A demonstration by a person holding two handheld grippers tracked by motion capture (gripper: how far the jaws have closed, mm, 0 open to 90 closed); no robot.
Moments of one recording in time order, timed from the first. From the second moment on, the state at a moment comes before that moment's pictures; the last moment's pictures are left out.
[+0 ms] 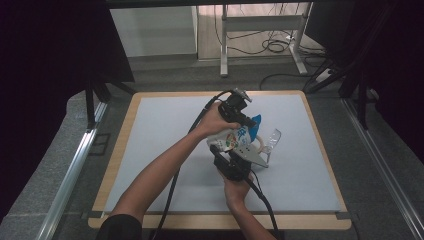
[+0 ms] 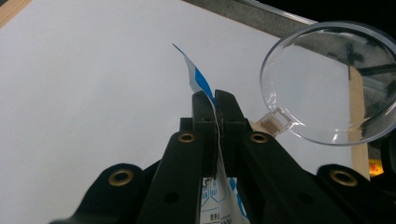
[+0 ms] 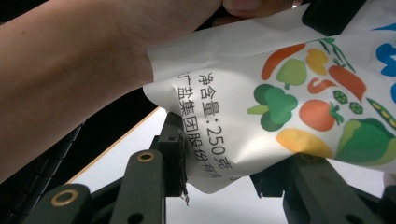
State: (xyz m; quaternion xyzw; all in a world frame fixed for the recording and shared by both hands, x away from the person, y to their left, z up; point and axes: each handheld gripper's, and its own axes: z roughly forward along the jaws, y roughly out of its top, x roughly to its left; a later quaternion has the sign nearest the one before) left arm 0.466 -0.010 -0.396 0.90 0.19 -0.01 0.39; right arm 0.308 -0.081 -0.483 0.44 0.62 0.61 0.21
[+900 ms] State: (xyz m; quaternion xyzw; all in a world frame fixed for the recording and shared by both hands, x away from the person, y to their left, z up) left arm 0.468 -0.017 -0.395 0.90 0.18 -0.02 0.39; right arm 0.307 -0.083 -0.480 0.45 0.61 0.62 0.21
